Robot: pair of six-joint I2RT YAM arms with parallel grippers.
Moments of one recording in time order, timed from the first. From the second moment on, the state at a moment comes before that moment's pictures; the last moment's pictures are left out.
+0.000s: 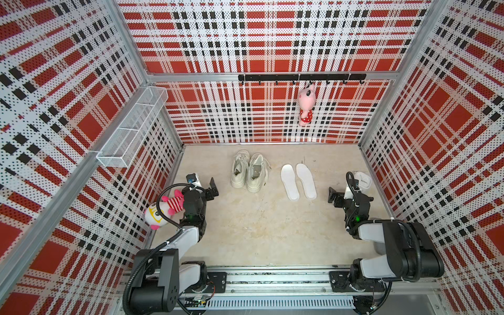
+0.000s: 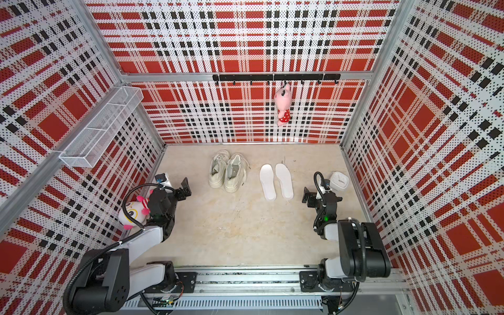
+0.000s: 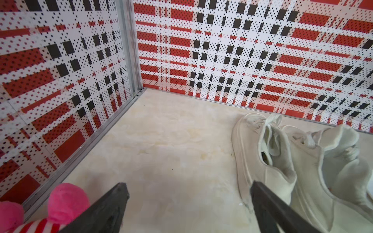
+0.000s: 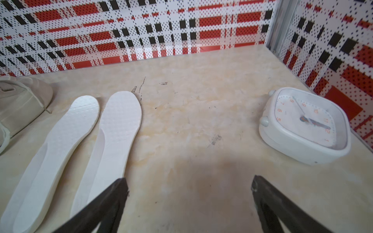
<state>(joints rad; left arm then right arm) 0.02 1.22 0.31 0.75 -0.15 -0.12 -0.04 1.49 0.24 0.96 -0.05 0.08</state>
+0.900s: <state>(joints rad) 0.01 1.57 0.21 1.37 -0.12 -0.08 -0.01 1.57 0.28 1.15 -0.05 0.00</state>
